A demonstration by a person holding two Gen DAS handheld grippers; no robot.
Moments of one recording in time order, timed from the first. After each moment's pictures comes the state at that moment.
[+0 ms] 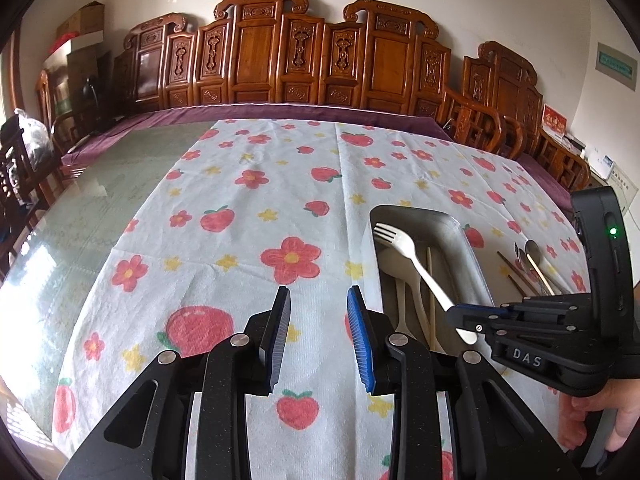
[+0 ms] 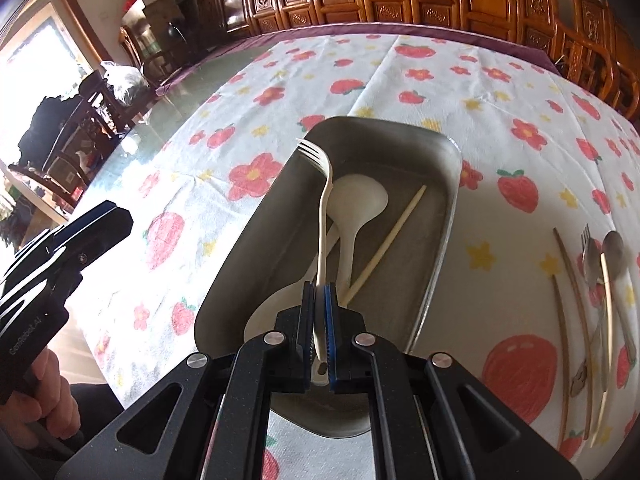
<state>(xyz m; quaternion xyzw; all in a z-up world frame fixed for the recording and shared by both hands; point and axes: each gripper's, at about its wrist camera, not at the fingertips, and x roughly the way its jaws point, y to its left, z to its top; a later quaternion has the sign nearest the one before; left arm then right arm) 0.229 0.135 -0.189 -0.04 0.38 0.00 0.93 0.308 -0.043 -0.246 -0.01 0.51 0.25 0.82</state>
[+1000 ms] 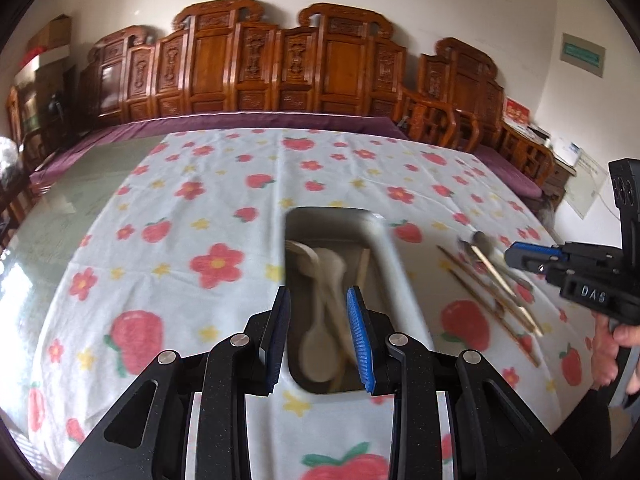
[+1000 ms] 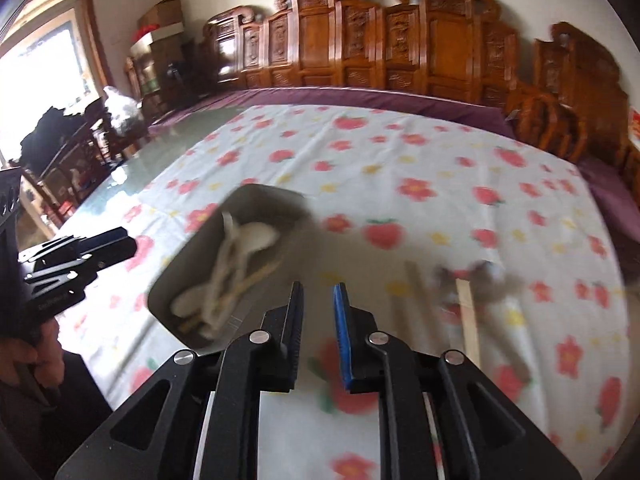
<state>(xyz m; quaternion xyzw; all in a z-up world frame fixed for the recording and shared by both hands) 0.220 0.062 -0.178 -0.03 0.37 -0.08 0.93 0.278 -0.188 -0.180 -0.04 0.40 0.22 0.89</state>
